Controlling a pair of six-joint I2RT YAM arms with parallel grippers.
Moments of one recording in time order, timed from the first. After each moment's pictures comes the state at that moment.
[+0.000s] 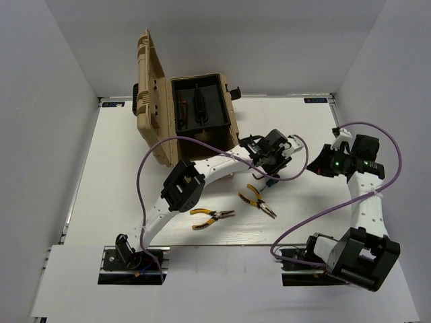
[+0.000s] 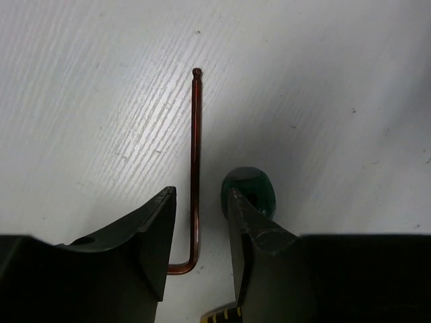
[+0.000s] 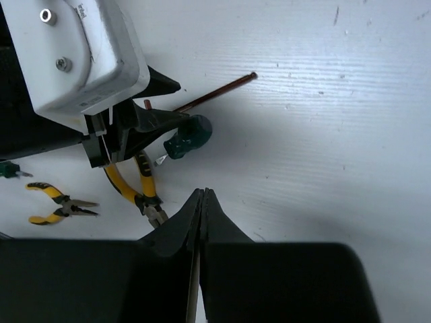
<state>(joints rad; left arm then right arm) -0.99 2.44 2.18 -0.54 0.06 0.08 -0.31 1.12 0.91 -0.69 -0.64 -0.10</state>
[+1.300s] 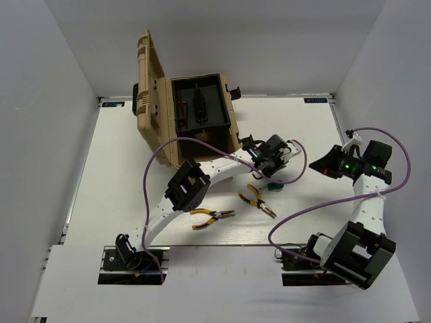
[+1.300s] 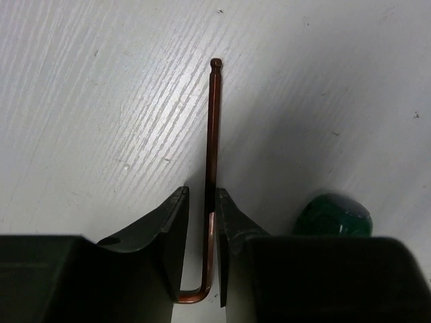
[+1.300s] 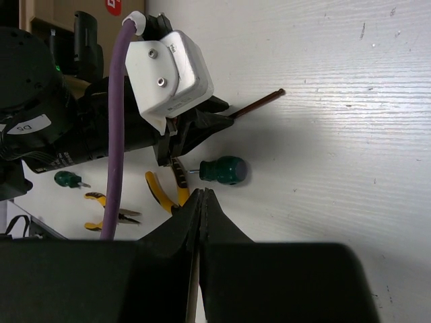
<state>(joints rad) -0.99 2.52 2.19 -0.53 -0.01 0.11 -0.47 1.13 0.85 -0.63 -0.88 -0.03</state>
